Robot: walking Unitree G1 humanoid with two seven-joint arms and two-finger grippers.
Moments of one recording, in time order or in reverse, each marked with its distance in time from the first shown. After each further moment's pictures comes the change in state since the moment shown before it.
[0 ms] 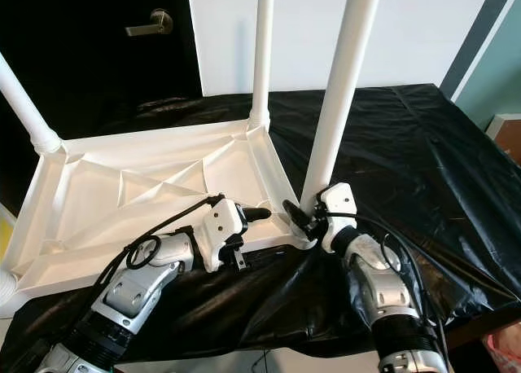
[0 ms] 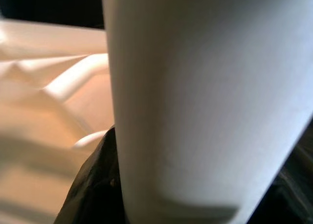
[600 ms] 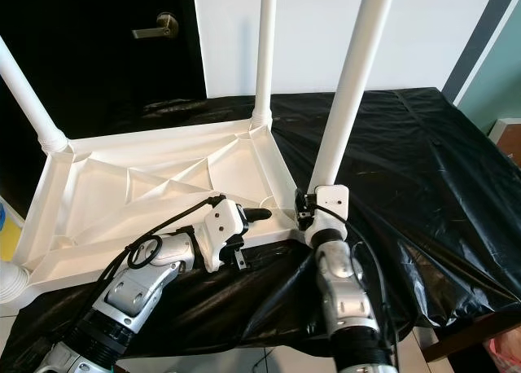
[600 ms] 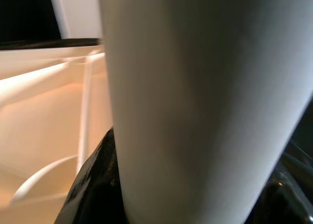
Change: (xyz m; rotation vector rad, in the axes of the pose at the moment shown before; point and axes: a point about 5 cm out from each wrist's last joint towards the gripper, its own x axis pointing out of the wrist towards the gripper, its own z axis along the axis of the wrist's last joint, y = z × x) left arm 0.001 0.000 -0.001 0.001 -0.002 -0.001; right arm 0.005 0.025 0.000 0.094 0.008 -0.523
